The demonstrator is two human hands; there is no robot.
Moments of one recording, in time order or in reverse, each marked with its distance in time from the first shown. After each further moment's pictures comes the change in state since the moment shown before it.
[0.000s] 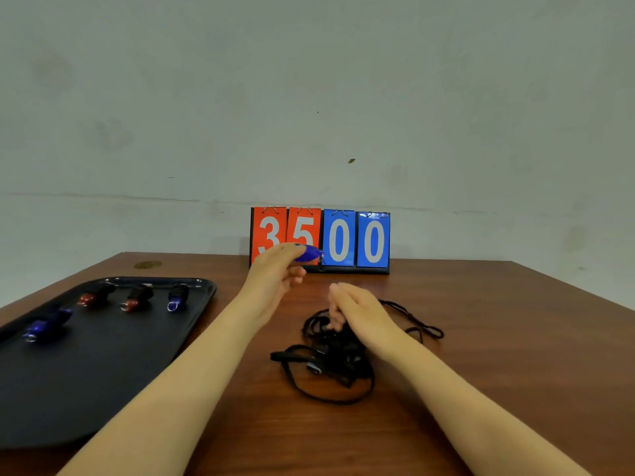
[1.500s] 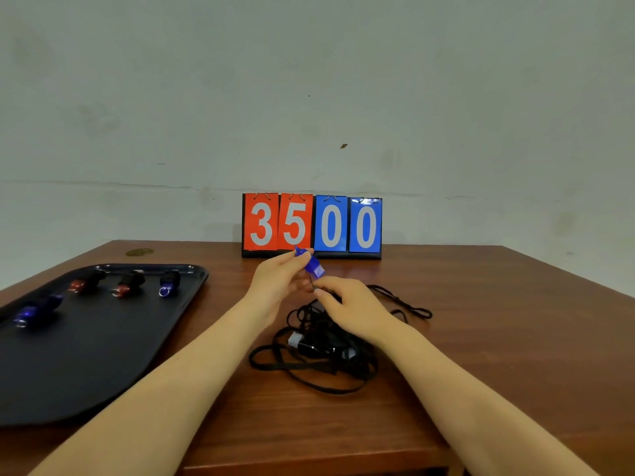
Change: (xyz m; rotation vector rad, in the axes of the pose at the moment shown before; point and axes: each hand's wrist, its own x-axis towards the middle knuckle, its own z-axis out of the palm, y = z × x) left_hand -0.006 -0.036 0.004 0.087 -0.042 -0.055; right_hand 0.005 0.024 -0.001 -0.487 -0.014 -0.178
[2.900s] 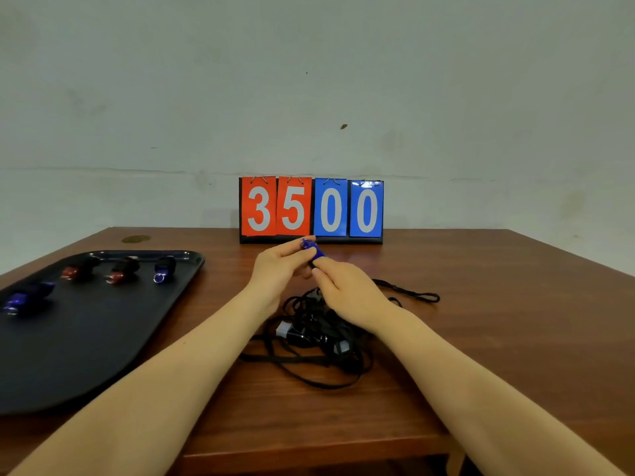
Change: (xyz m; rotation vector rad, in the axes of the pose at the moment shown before) left_hand 0.009 -0.015 0.002 0.134 0.044 0.043; right_hand 0.001 -0.006 0.001 -0.079 0.012 -0.047
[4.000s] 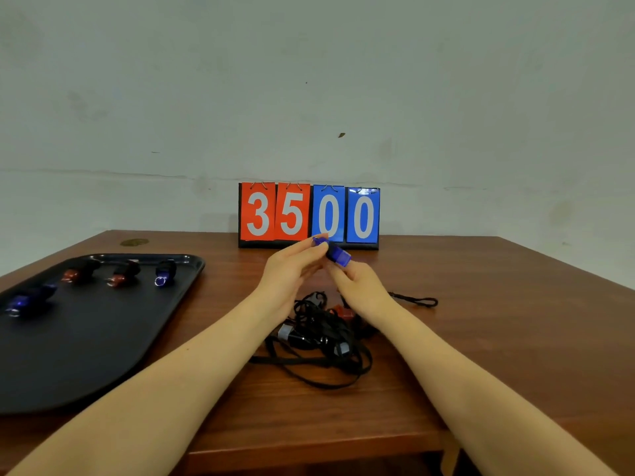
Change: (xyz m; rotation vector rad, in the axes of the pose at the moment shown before) left_hand -0.014 0.012 0.012 -0.263 -0.150 -0.008; right_hand -0.001 0.008 -0.005 0.448 0.137 0.260
